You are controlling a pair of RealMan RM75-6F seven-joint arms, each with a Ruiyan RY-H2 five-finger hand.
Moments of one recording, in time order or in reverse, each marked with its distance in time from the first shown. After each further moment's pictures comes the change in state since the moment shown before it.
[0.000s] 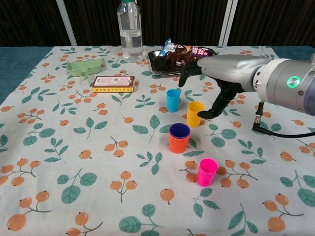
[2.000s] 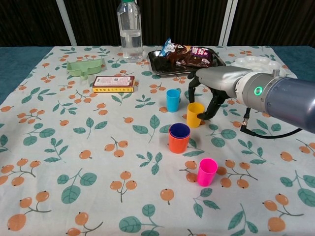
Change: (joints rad) left arm -0.001 0.002 -0.005 0.004 -0.017 -0.006 -0.003; right arm 0.064 -0.153 0.025 0.292 0.121 -0.073 -0.002
